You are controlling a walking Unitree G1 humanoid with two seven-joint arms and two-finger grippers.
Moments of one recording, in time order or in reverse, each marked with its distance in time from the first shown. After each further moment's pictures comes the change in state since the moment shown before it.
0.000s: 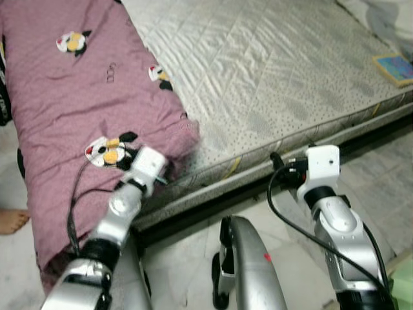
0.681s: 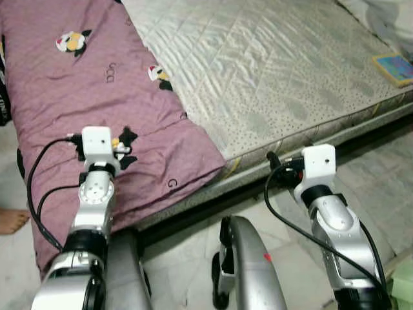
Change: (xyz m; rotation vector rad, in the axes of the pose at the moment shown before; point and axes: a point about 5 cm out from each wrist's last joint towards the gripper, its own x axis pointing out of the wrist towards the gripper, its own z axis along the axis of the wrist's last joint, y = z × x) left arm -0.004 0.078 0.004 -0.310 -0.024 0.487; right arm 0.002 0.003 0.000 -0.004 0.003 0.013
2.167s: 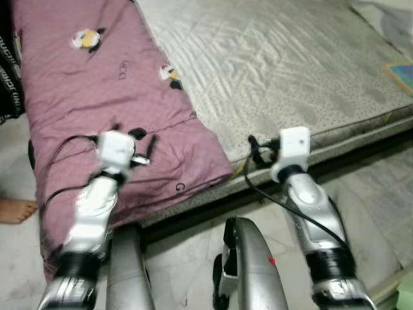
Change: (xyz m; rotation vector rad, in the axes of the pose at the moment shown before) left arm -0.045 -0.010 0.023 0.013 -0.181 -0.304; right arm 0.054 0.031 0.006 0.088 -0.041 0.051
